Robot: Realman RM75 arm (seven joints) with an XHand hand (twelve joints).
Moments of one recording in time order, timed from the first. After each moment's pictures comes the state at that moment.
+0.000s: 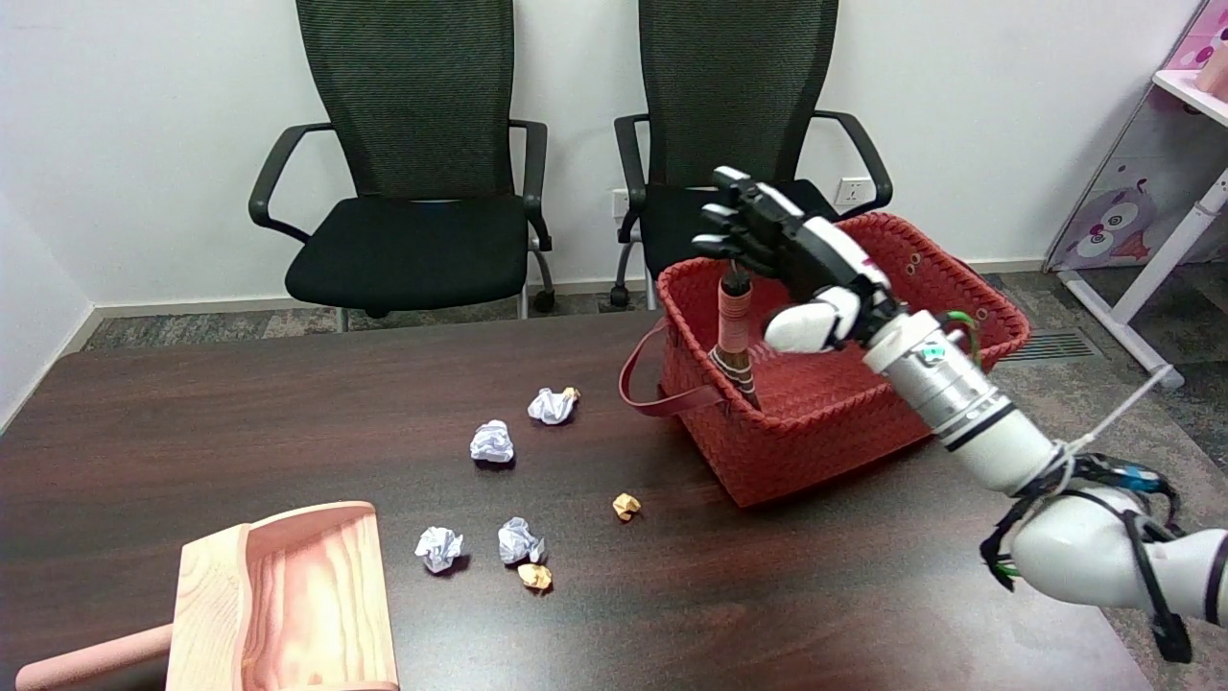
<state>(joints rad) -0.02 -0.62 0.99 -1.50 -2.24 0.85 1.26</state>
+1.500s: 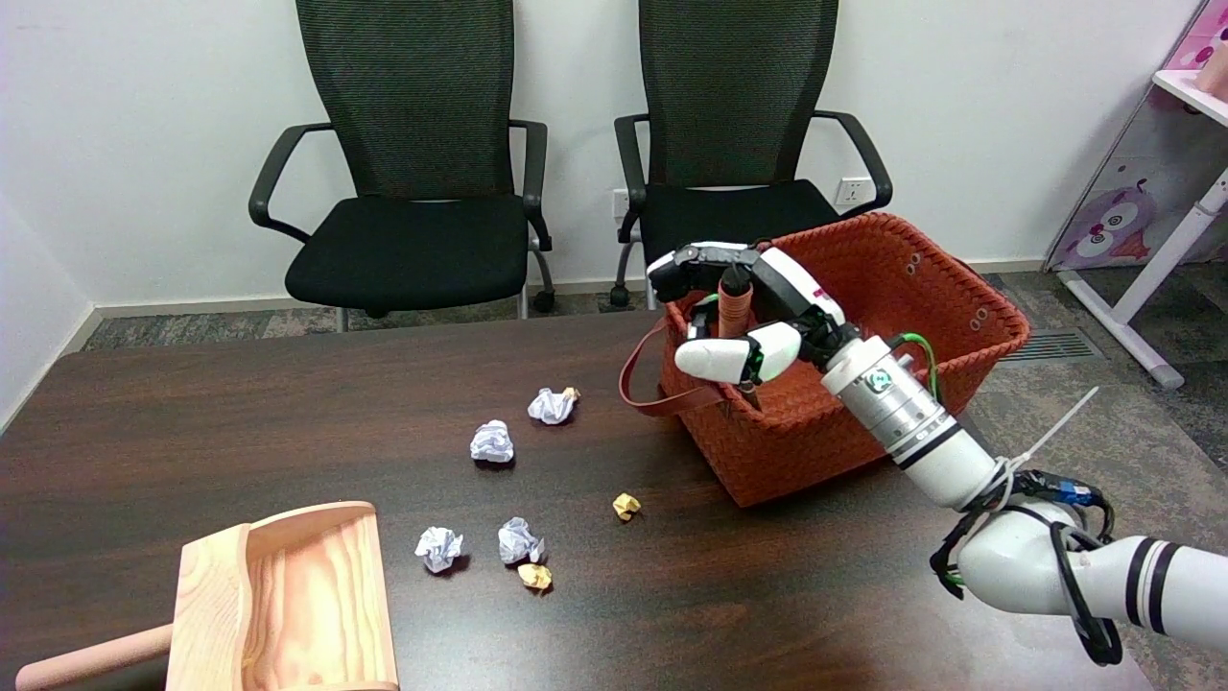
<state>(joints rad) 0.12 -0.73 0.82 -1.33 -2.27 0.91 1.17</state>
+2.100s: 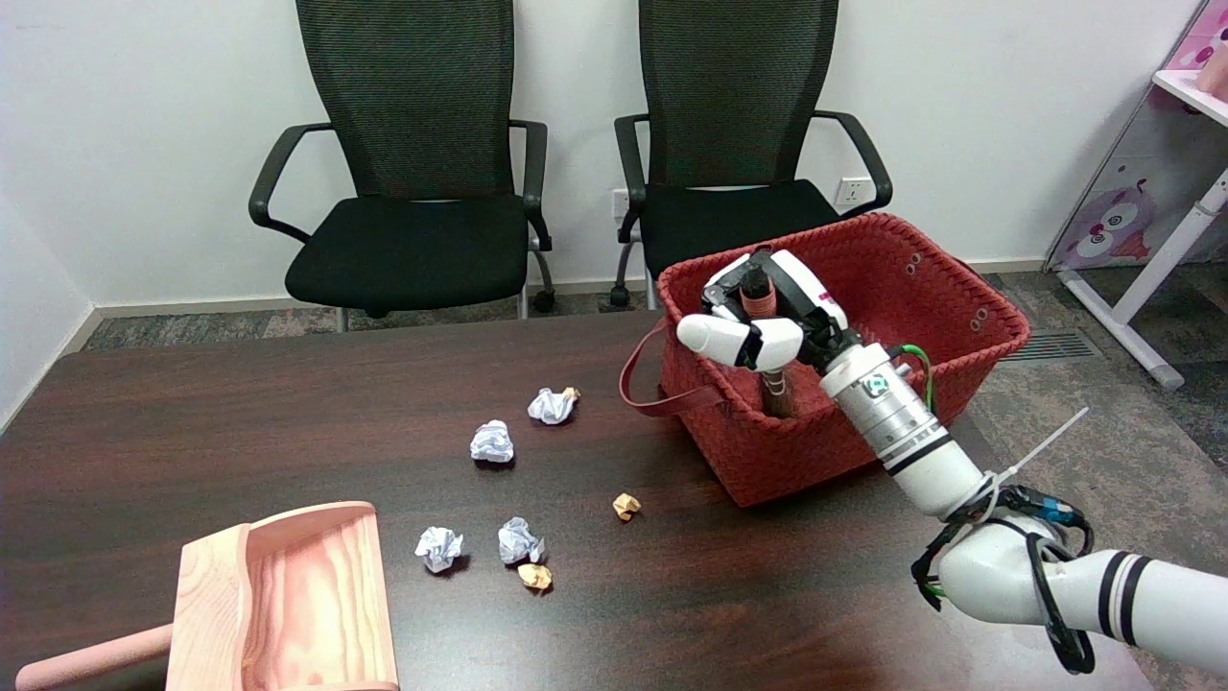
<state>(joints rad) 0.13 -0.79 0.82 -1.27 -2.21 0.96 1.15</state>
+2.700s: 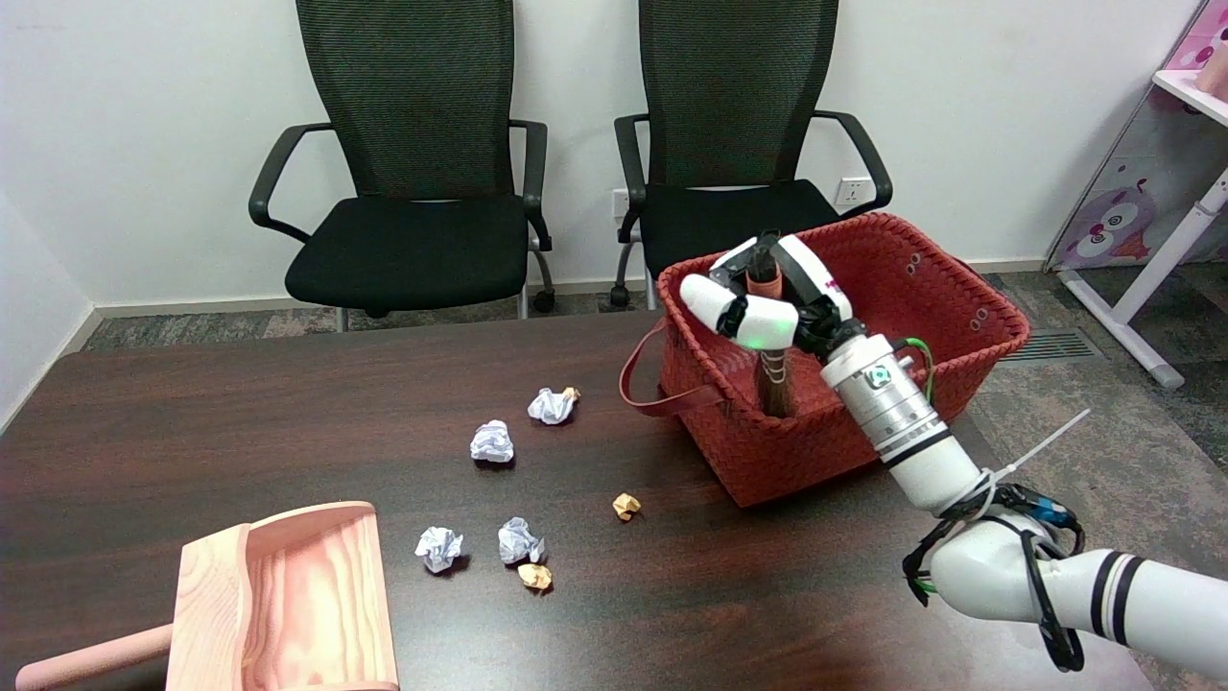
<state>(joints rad) 0.13 -0.81 0.84 -1.29 -2.19 0.98 1.13</state>
